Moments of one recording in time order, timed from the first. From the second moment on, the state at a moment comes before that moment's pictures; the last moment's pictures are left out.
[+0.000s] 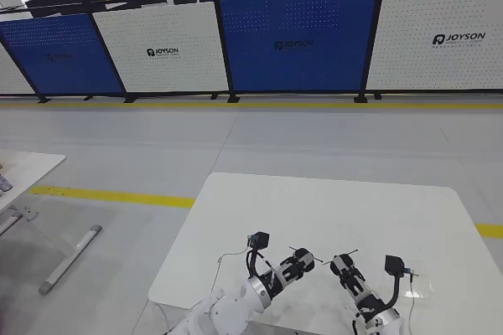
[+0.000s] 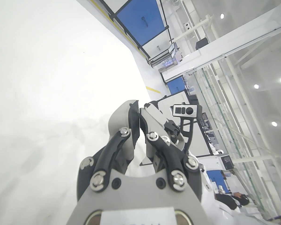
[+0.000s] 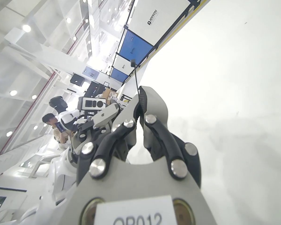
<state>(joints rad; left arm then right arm) 1.55 -1.23 -1.02 -1.75 0.24 -0.09 -0.16 -1.64 -1.14 1.11 -1.77 -0.23 -0.11 0.08</state>
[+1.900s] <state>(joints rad) 1.53 -1.24 -0.99 -1.72 0.27 -0.04 -0.06 -1.62 -1.17 1.09 -1.72 -0.16 -0.14 -0.02</state>
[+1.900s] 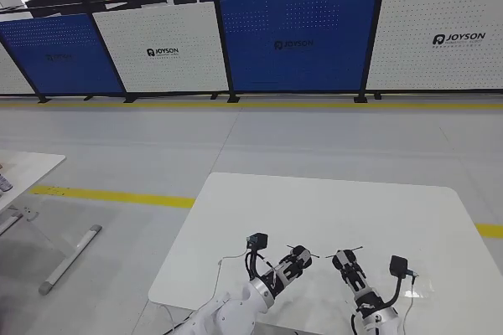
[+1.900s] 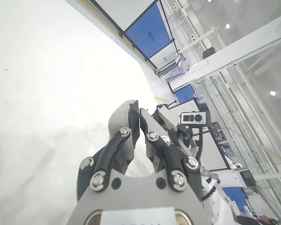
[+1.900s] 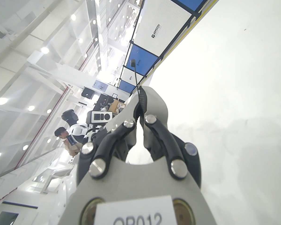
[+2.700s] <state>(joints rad) 1.53 -1.24 -0.99 -1.72 0.27 -0.04 -0.06 -1.62 -1.18 1.09 -1.71 -0.14 -0.16 0.00</state>
